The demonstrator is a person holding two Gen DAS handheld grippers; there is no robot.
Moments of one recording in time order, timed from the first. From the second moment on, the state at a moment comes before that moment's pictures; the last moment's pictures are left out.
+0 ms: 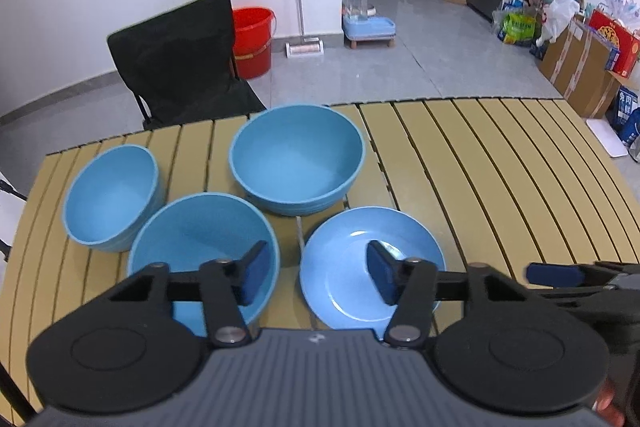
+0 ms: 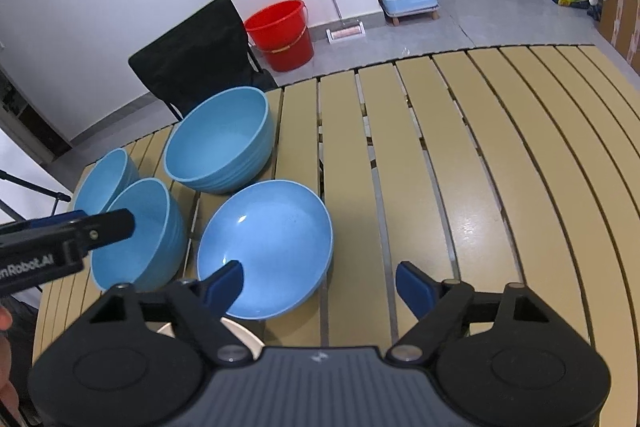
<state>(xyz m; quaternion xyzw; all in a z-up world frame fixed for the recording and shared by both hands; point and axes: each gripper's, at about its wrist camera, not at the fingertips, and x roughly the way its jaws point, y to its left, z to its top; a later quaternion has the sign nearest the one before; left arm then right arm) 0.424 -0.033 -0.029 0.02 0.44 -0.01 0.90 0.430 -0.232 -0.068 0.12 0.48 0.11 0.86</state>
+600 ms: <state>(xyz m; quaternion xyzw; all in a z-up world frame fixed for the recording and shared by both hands) 0.494 -0.043 -0.092 0.03 0.49 -0.02 0.87 0.469 -0.220 -0.121 0.13 0.52 0.11 0.84</state>
